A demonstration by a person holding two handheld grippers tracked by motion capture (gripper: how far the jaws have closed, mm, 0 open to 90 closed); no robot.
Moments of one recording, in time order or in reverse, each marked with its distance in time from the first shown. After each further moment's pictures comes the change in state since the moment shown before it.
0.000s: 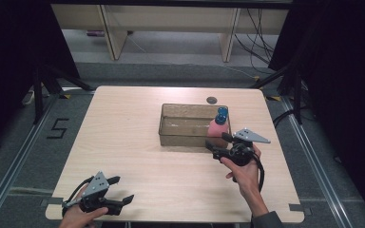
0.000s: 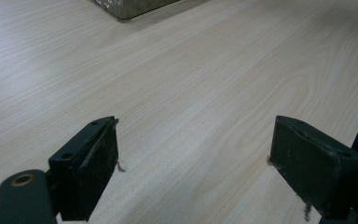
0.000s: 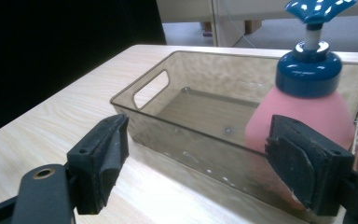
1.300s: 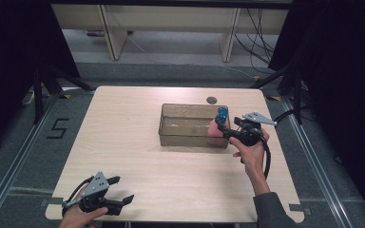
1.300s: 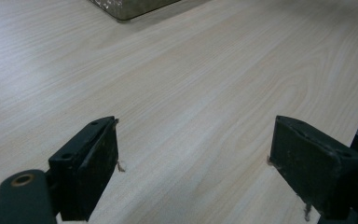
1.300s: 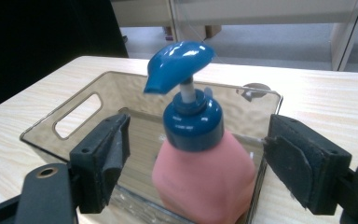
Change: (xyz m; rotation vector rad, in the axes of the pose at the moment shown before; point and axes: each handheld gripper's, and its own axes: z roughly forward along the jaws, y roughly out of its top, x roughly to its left) left arm 0.000 0.000 0.000 -0.007 0.000 0.006; right arm -0.052 0.029 0.017 0.002 -0.148 0.034
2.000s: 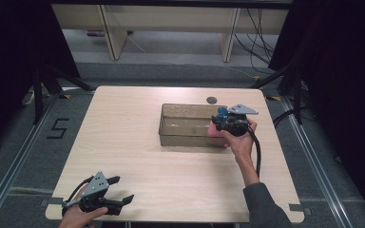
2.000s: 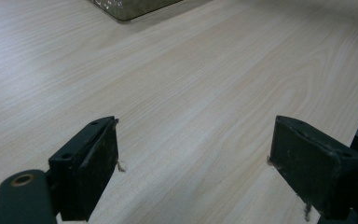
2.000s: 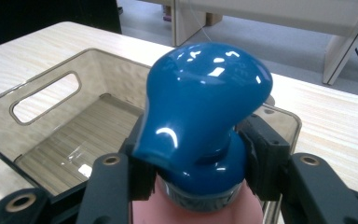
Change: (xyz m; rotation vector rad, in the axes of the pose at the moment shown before) left arm 0.001 0.000 -0.001 0.006 -0.009 -0.001; right arm 0.006 0.011 0.048 0.059 -0.036 -0.170
